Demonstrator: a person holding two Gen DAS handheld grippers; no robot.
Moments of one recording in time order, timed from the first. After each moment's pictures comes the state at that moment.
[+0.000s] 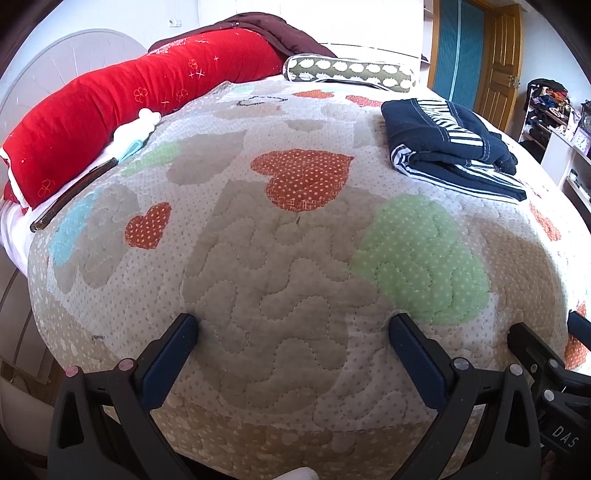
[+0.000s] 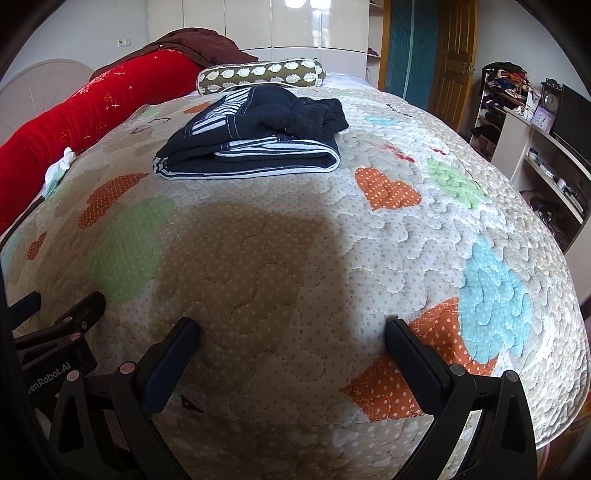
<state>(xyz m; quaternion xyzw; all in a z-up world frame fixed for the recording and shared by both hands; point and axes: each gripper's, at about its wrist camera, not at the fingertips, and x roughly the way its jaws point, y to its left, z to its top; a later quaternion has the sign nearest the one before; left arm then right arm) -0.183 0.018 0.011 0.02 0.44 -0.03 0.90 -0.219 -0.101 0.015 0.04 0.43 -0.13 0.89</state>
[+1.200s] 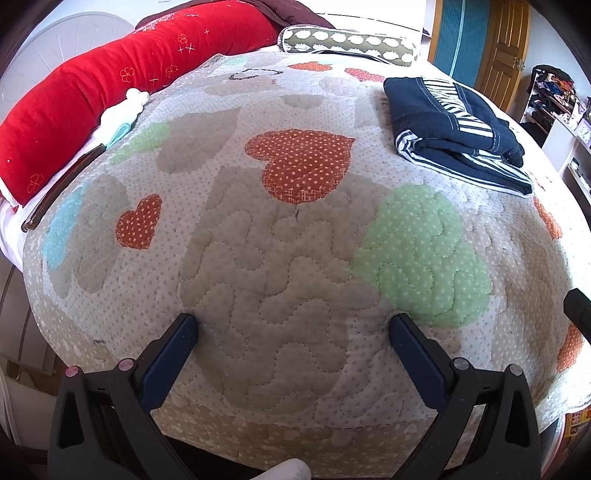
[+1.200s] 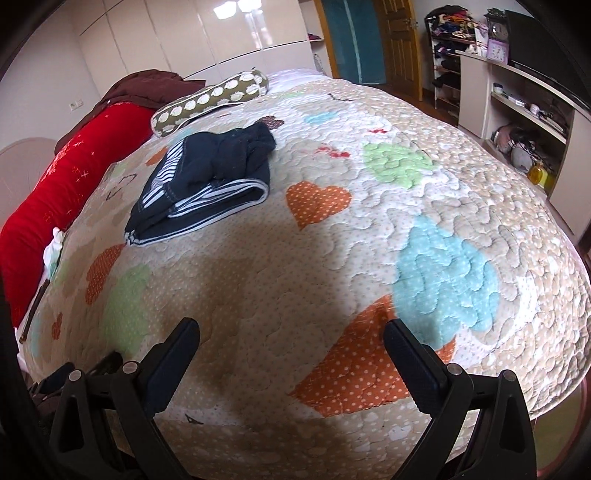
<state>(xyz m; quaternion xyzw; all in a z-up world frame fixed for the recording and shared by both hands) -0.168 0.022 0.014 0.02 0.50 -0.04 0.87 -0.227 -0.145 0.043 0.17 0.41 -0.16 0.88</state>
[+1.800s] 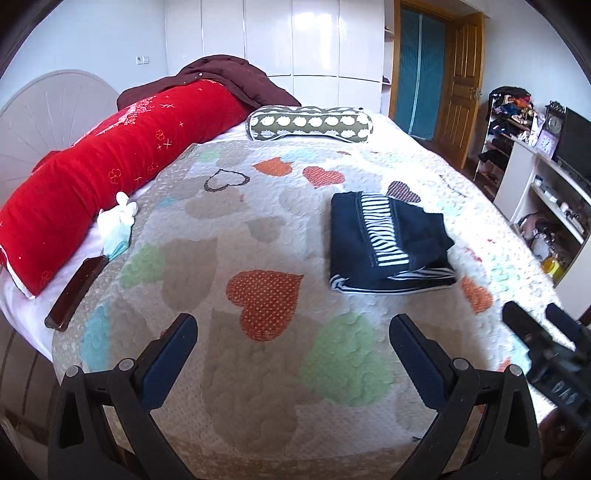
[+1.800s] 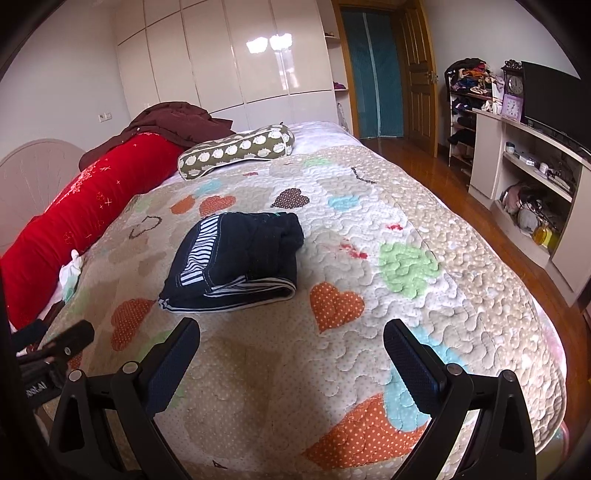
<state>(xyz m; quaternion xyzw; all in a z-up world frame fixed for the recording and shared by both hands) -0.167 0.005 0.129 0.03 0.39 -0.10 0.92 -0.212 -0.143 0.108 0.11 0.33 -0.15 0.92</state>
